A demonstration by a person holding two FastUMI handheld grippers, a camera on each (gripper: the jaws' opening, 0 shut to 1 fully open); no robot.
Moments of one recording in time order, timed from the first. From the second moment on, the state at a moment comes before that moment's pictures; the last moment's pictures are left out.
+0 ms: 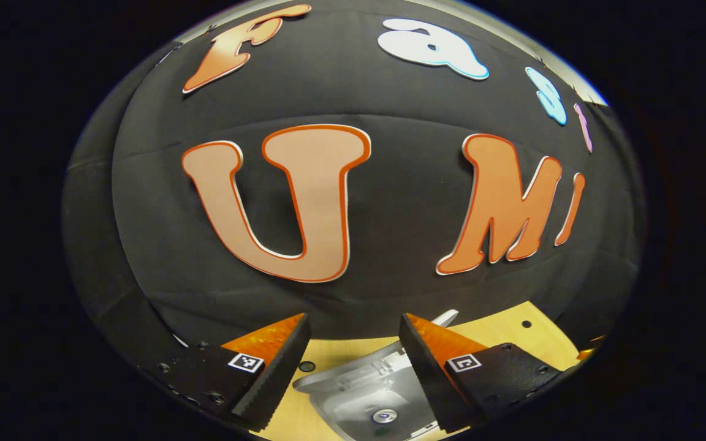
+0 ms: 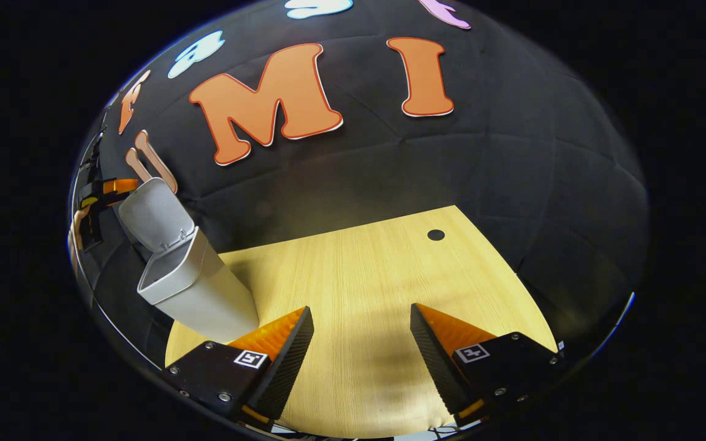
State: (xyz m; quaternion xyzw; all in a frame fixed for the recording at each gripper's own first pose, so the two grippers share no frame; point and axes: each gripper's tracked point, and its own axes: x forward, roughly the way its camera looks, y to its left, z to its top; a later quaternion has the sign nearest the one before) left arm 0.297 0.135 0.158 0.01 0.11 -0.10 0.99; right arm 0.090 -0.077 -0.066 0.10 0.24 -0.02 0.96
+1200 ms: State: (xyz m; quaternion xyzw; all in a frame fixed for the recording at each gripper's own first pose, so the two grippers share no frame) left arm 0.194 0.106 -0.044 0.06 0.27 -0.17 0.95; right arm 0.071 -0.064 -0.084 0.10 0.28 0.03 0.95
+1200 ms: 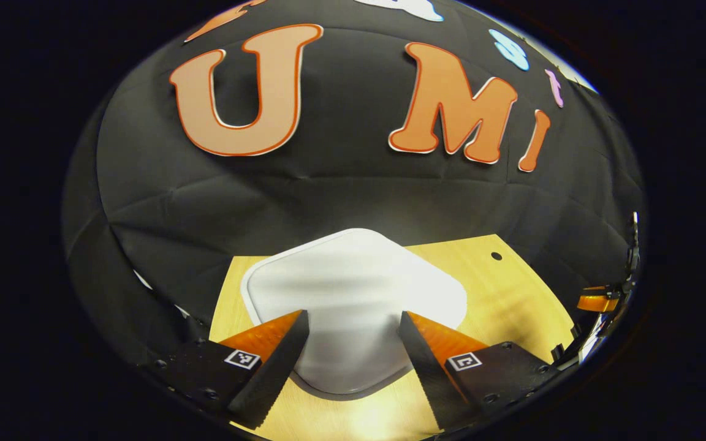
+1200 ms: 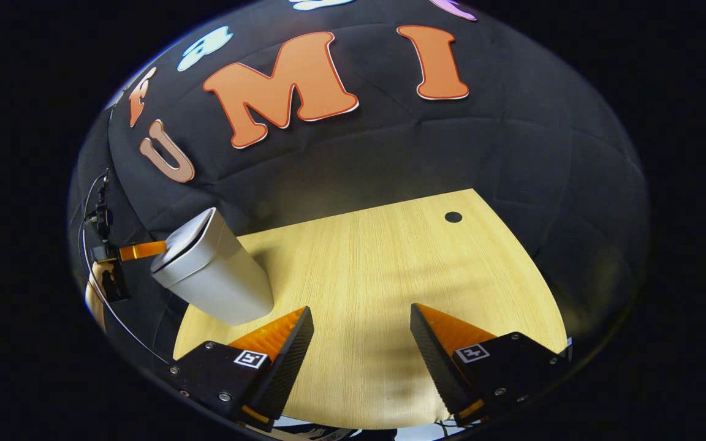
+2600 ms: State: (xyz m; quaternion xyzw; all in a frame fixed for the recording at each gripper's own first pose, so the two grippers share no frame) left arm 0.153 0.022 0.060 -0.03 0.10 -0.16 0.98; right arm 0.084 -0.043 -0.013 0.08 0.19 0.04 0.98
